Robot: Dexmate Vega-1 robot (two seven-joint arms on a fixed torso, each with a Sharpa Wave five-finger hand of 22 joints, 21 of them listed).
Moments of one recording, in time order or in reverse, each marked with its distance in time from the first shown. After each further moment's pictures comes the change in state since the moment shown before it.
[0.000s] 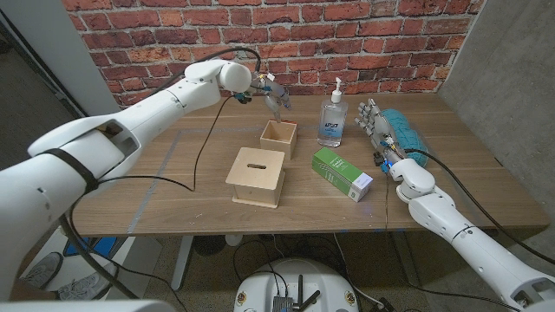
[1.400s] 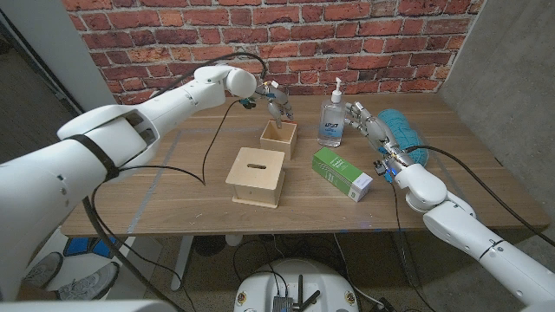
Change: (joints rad) left arm -0.070 -0.112 0.085 0.270 -0.037 -0.124 0.053; left_hand 0.097 0.018 -0.044 0.003 0.000 0.087 -0.009 0.008 0.000 0.091 -0.020 0.000 0.000 0.064 -0.003 0.000 0.000 0.073 -0.002 0.008 0.000; right arm -0.144 -0.140 0.020 -0.235 -0.207 0.030 -0.032; right_hand 0.000 0.000 0.021 -0.022 0.000 0.040 -0.004 0.008 0.000 0.038 -0.009 0.008 0.000 0.042 -0.002 0.008 -0.021 0.023 0.001 0.005 0.000
